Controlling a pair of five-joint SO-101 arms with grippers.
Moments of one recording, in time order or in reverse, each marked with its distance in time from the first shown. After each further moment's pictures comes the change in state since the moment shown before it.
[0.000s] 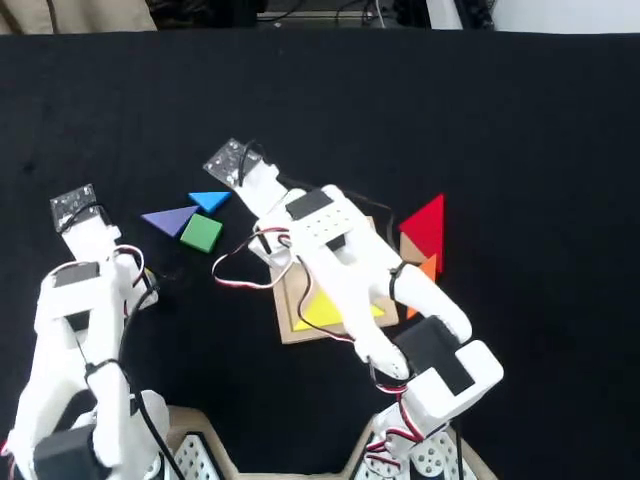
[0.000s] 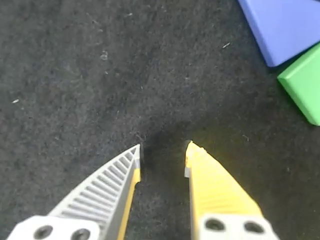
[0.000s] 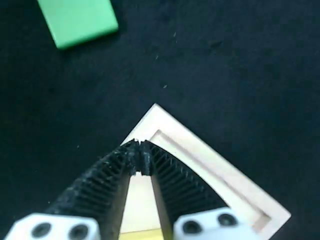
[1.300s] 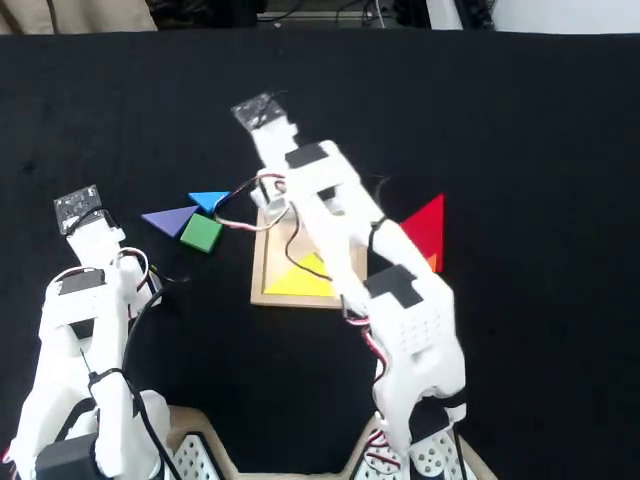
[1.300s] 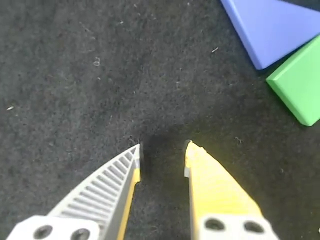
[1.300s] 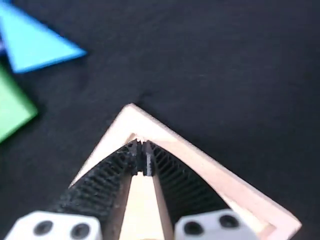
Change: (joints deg) left arm 1.1 -2.2 2.9 -3.3 0.0; right arm 6.6 25.1 -30.6 8.2 -13.7
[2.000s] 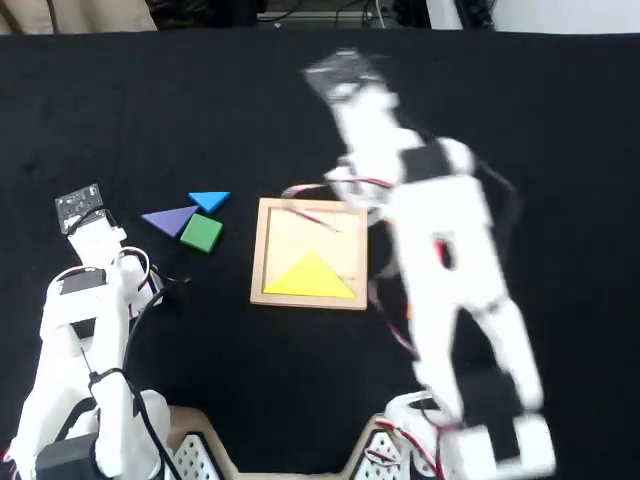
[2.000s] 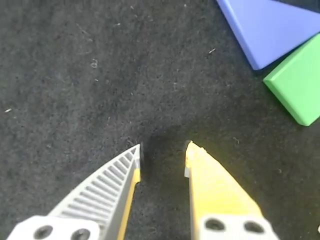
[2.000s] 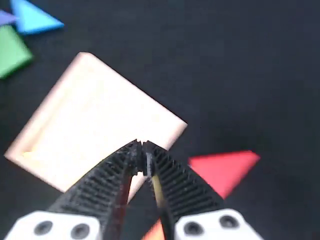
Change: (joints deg) left arm 0.4 0.0 0.0 -0.4 0.0; right arm 16.4 -46.9 21.3 12.7 13.8
